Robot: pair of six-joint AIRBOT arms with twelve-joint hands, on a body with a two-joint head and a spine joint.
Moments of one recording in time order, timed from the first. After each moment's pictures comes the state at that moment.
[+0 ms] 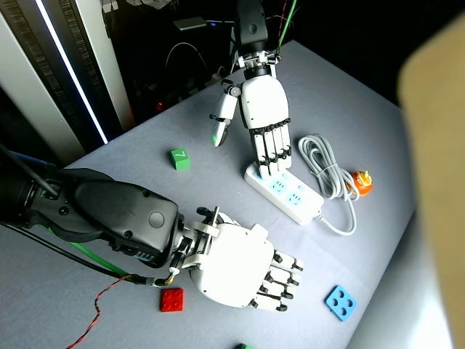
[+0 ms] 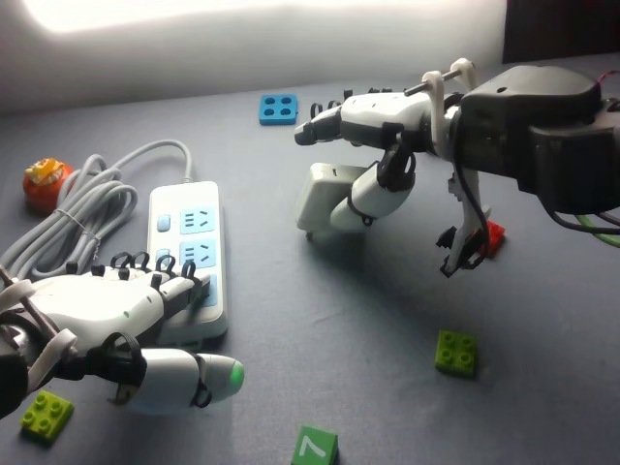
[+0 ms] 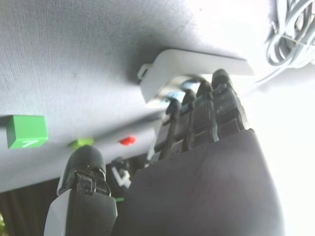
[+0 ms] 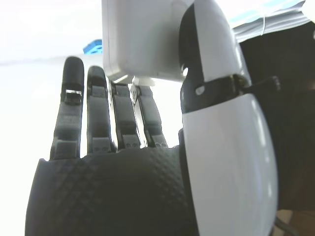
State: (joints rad) left arm 0.64 -0.84 0.72 -1.48 -0.48 2.13; right arm -0.27 -1.51 1.52 1.69 0.11 -2.19
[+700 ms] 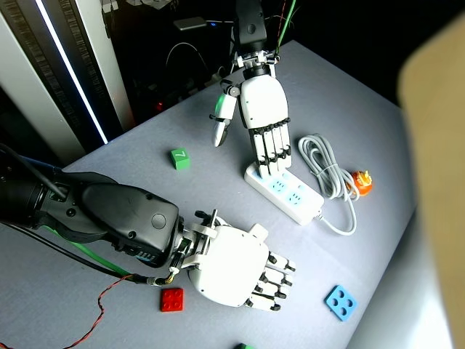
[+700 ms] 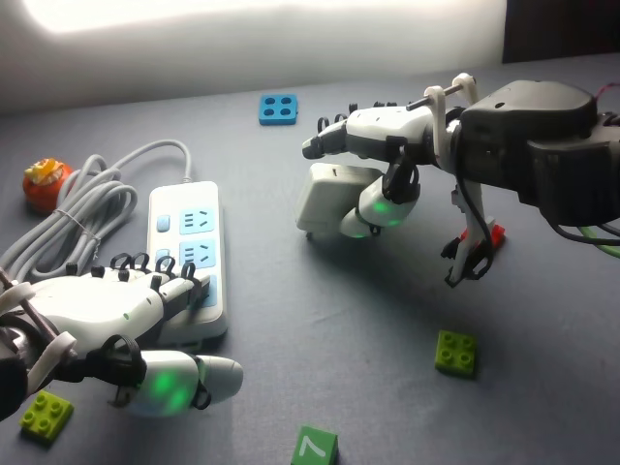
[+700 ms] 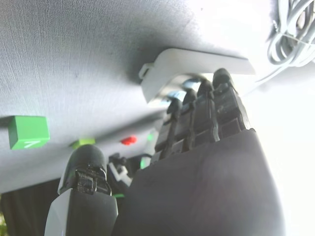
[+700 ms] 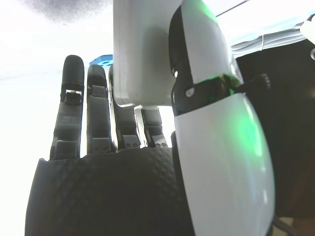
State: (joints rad) left arm 0.65 -0.84 0.71 -1.47 -0.48 2.12; right arm -0.29 -1.52 1.53 1.68 0.13 -2.18
